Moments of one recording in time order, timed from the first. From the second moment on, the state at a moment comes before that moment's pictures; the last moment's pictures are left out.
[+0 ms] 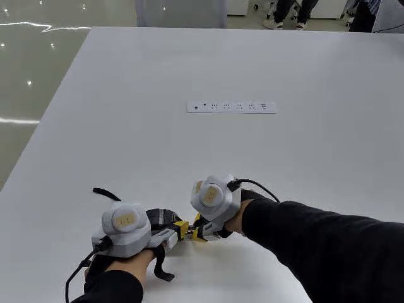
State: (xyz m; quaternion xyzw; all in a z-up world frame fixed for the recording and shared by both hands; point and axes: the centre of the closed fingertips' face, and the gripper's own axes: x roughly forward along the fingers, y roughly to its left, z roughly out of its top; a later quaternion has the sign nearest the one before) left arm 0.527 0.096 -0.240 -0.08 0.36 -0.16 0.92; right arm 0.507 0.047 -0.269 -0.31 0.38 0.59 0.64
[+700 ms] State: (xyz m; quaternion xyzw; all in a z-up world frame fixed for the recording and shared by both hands) left arm 0.526 0.096 -0.239 -0.08 0.36 -0.16 0.92; right arm 0.506 0.059 -0.268 -0.30 0.38 0.59 0.65
